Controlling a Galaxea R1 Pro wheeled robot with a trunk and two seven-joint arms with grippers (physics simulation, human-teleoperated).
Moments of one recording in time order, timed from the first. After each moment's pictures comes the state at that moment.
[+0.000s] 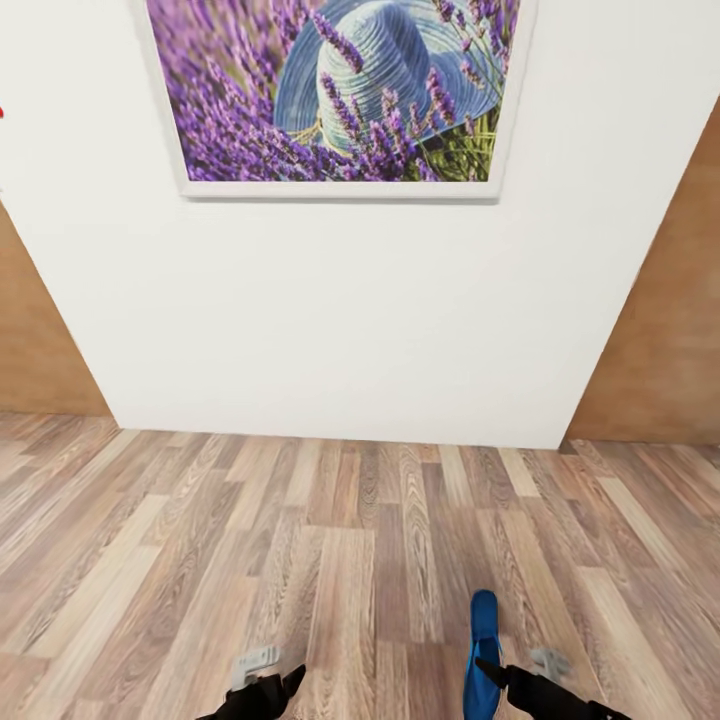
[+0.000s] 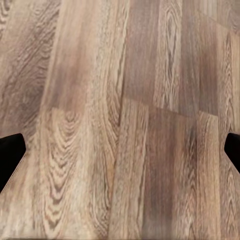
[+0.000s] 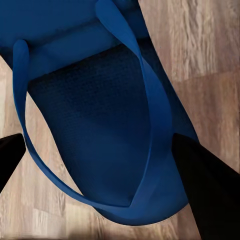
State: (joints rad) left arm -0.26 -0.04 0.03 -0.53 0.29 0.03 -0.35; right arm -0.49 -0.20 -0.59 -0.09 0.17 0.02 0.78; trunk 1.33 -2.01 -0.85
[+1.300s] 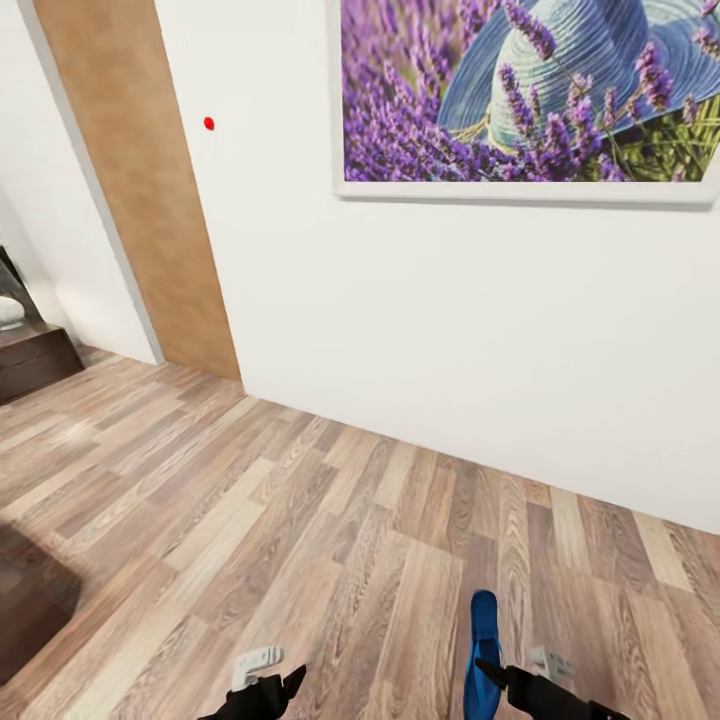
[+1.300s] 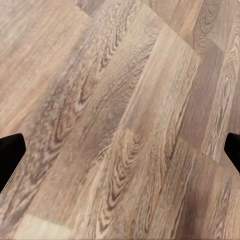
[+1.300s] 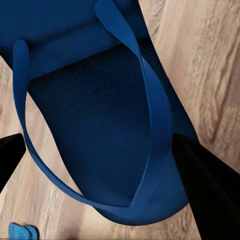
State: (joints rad) left arm -0.26 -0.04 0.03 -0.52 0.29 0.03 -0.35; right arm -0.49 -0.20 -0.59 -0.09 0.17 0.02 0.78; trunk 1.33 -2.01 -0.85
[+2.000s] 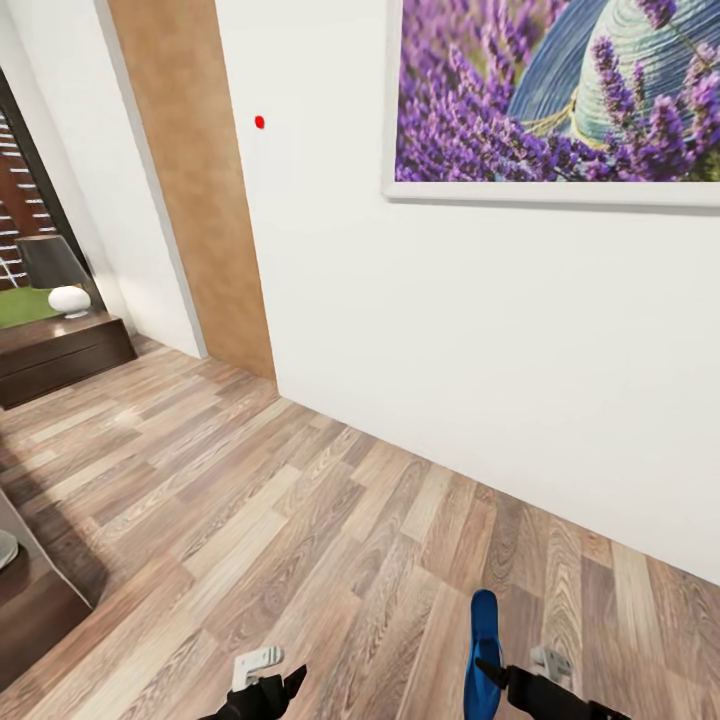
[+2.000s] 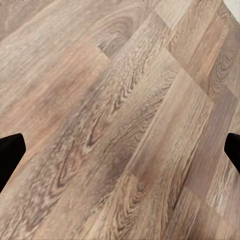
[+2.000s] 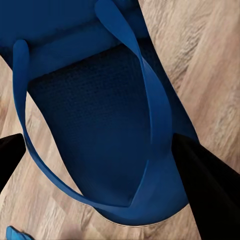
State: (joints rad) left arm -0.26 -0.04 0.03 -0.52 0.29 0.03 -0.35; right arm -0.49 -0.20 -0.59 -0.09 0.17 0.02 0.78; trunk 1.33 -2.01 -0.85
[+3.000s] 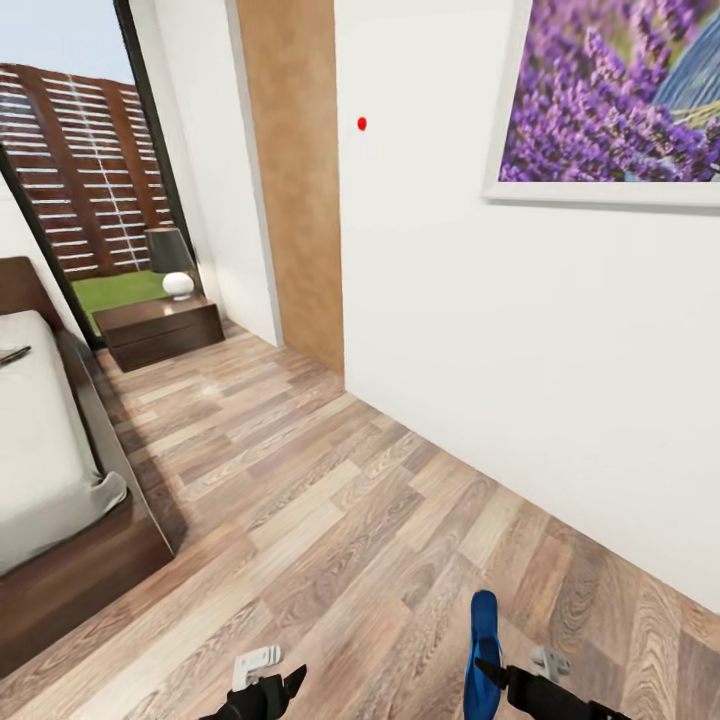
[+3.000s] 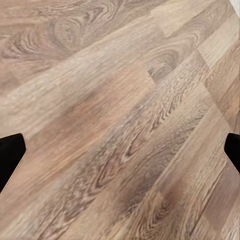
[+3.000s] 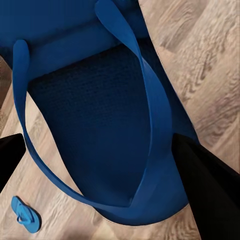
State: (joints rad) left arm -0.26 -0.04 0.03 -0.52 0.29 0.03 -0.35; right arm -0.49 -0.20 -0.59 -0.09 0.17 0.02 0.78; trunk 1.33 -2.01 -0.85
